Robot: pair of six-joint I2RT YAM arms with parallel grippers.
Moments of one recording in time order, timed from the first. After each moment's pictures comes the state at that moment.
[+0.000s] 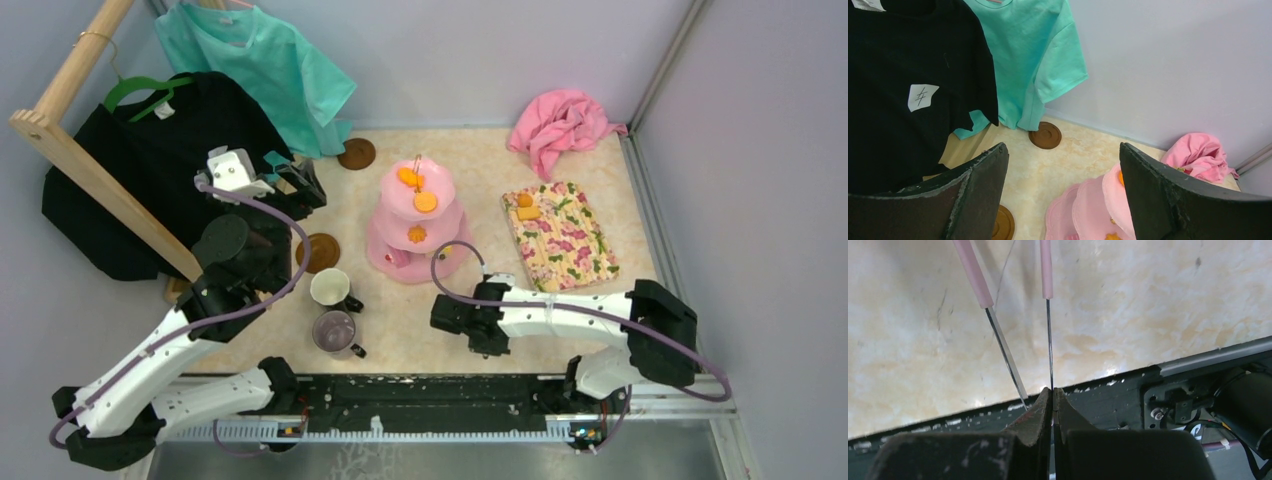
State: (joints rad) left arm -0.93 0.83 1.13 -0.06 -1.07 -0.11; right arm 1.27 1.40 0.92 -1.14 0.37 1.44
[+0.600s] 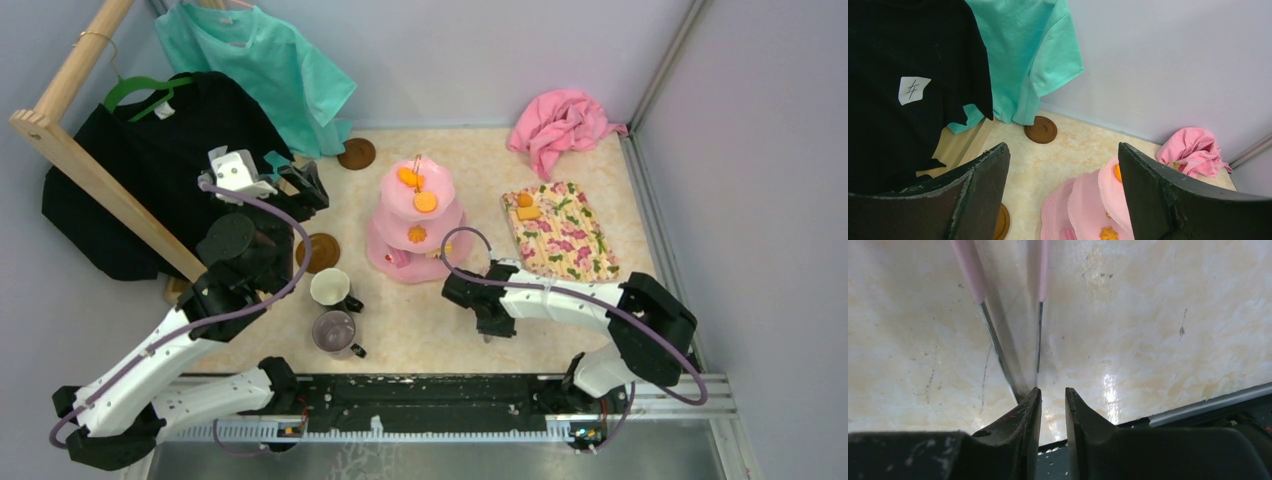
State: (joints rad) left arm -0.93 0.84 1.13 -0.10 -1.05 -0.16; right arm 1.02 1.44 0.85 -0.97 0.38 1.22
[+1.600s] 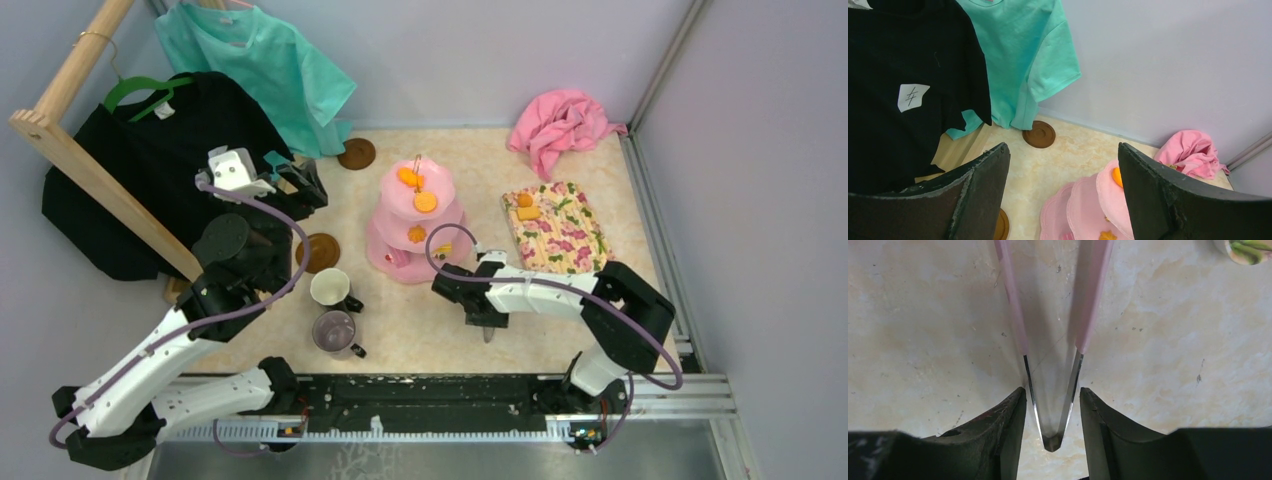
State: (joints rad) left arm -0.93 0.84 1.13 -0.08 -1.04 -0.13; right arm 1.00 1.54 0.87 -0.85 0.47 1.12
